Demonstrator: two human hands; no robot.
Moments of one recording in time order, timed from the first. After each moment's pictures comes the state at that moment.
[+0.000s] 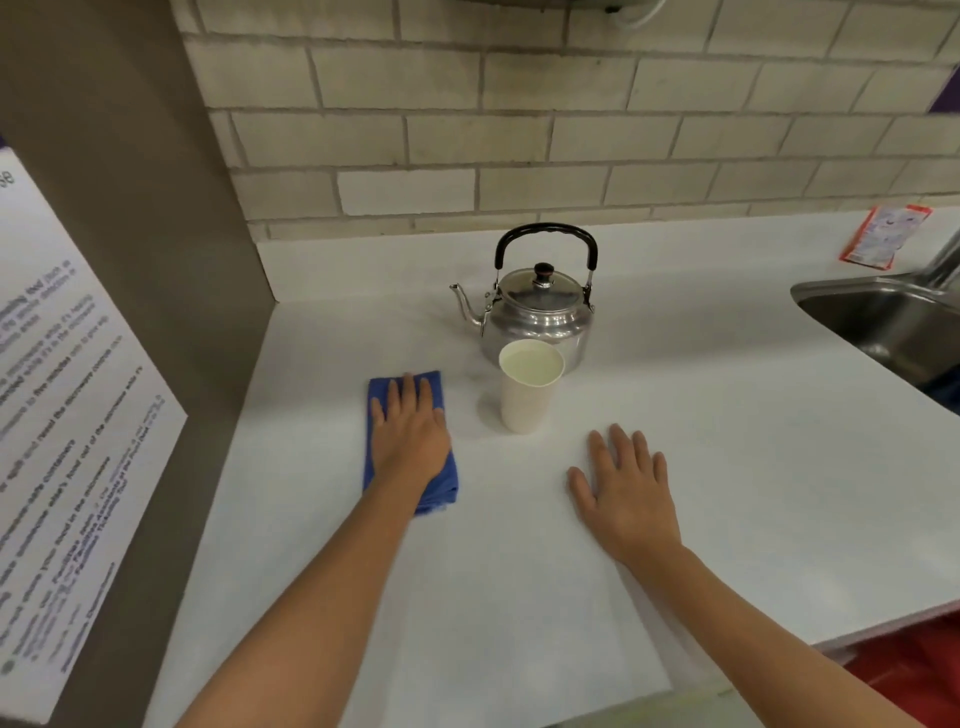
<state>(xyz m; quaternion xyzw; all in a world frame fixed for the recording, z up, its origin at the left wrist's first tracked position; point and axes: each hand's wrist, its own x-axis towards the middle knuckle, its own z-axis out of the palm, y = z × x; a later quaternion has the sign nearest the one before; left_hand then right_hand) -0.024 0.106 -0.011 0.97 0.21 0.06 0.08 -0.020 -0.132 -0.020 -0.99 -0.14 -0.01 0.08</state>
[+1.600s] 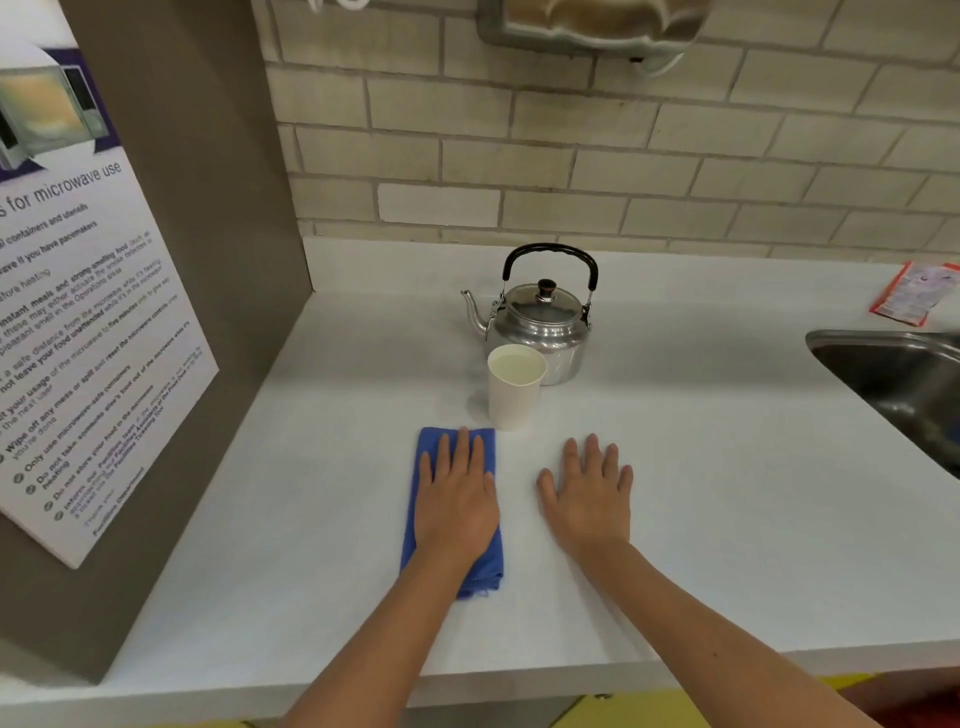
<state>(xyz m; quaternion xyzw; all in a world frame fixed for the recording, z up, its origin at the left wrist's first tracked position) -0.093 -0.004 -0.018 0.97 0.20 0.07 0.12 -0.018 -0.136 -0.018 -0.98 -0.17 0.03 0.08</state>
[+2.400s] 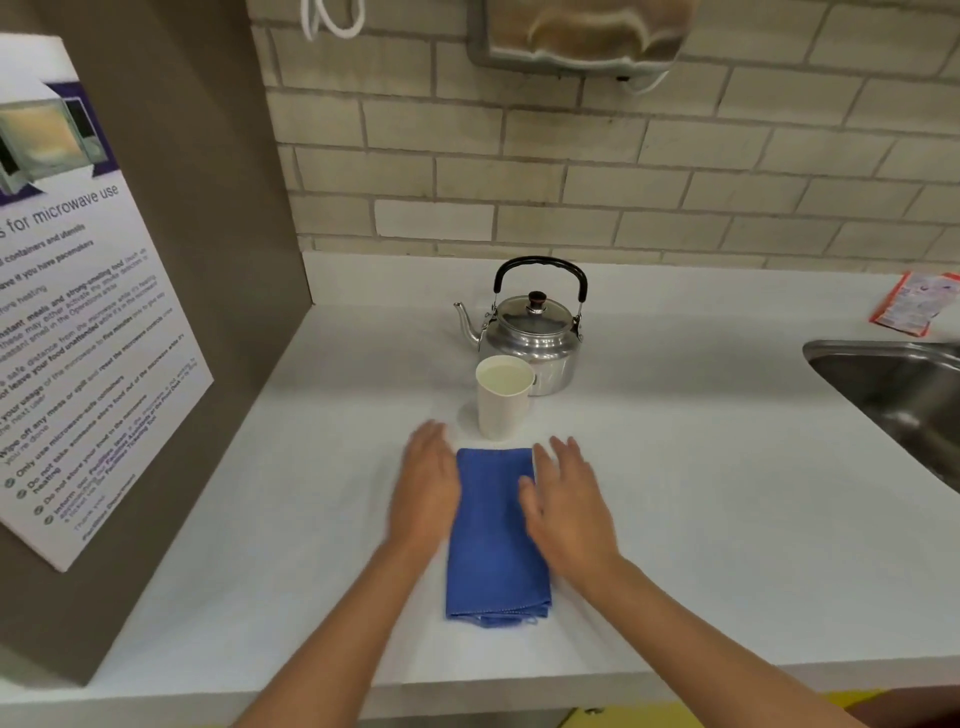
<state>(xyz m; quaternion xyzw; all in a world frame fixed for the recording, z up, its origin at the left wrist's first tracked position) -0.091 0.007 0.008 0.85 0.25 0.20 0.42 -0.041 -0.140 0.018 -0.94 -0.28 -0.01 0.19</state>
